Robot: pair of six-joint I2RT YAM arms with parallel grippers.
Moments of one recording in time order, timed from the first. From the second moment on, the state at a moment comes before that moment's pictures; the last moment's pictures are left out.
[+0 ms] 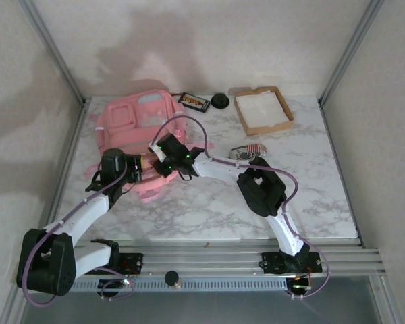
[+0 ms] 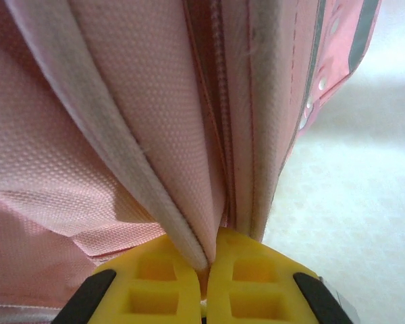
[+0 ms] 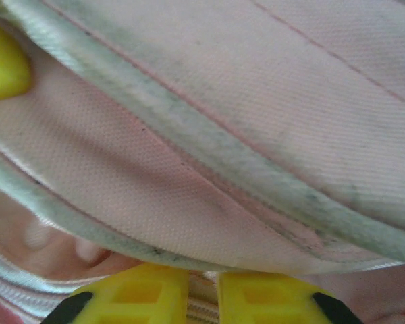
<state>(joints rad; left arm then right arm) -0.13 1.14 0.54 0.05 0.10 -1.72 0.96 2.19 1.69 -0.29 -0.06 0.09</state>
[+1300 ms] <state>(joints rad) -0.13 1.11 0.57 0.02 0.12 -1.71 0.91 2.10 1.61 -0.16 -0.39 0.32</state>
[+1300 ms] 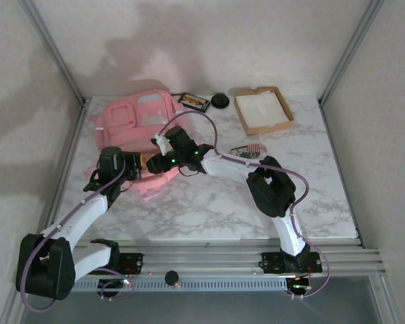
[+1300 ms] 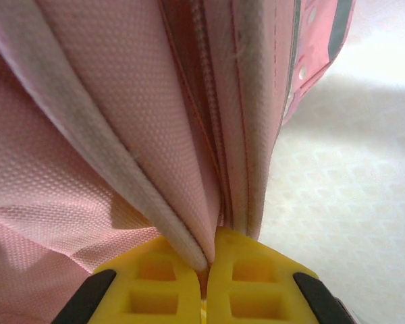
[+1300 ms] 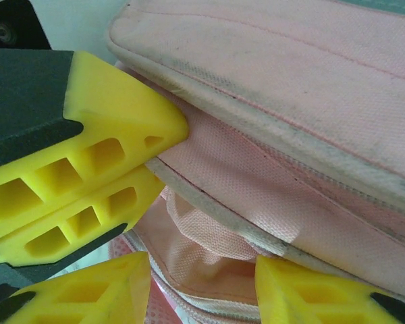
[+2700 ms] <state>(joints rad) -0.13 1.11 0.58 0.02 0.12 -1.71 0.99 2.21 1.83 -0.37 0.02 0.28</state>
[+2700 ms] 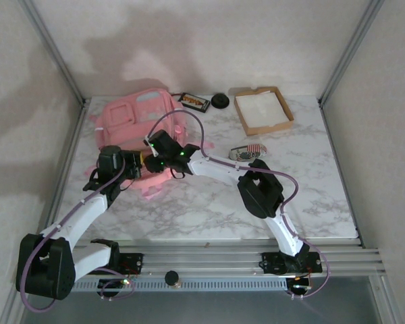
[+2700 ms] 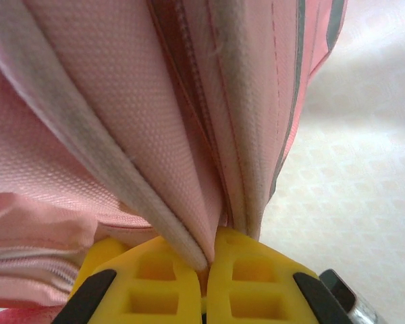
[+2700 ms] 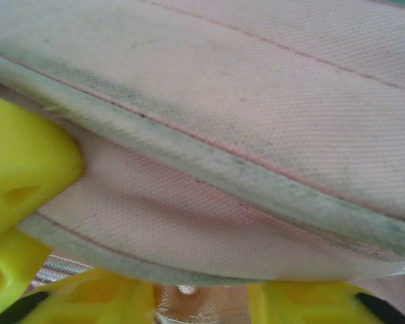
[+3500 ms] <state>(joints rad) -0.07 1.05 0.59 -0.06 0.22 -1.62 0.96 2.07 1.64 -0.26 -0.16 0.19</state>
